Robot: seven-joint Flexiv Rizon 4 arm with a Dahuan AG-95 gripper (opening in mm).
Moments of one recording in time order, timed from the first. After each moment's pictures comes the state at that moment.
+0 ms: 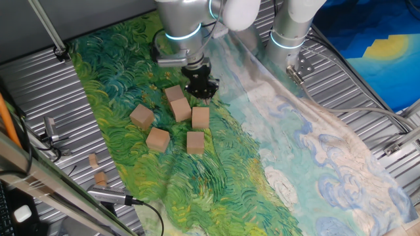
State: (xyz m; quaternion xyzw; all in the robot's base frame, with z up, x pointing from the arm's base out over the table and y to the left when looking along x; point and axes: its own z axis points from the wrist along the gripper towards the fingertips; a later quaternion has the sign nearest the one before) arm 0.358 0.063 0.067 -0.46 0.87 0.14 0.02
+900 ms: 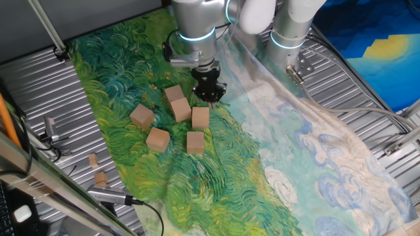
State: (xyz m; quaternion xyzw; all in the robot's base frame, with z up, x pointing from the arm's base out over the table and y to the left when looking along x) arm 0.362 0.082 0.052 -0.45 0.88 0.13 0.05
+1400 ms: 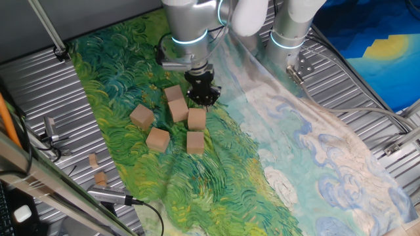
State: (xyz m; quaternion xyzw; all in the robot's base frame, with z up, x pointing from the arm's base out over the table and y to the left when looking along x) arm 0.379 0.089 0.060 -0.45 0.88 0.14 0.05
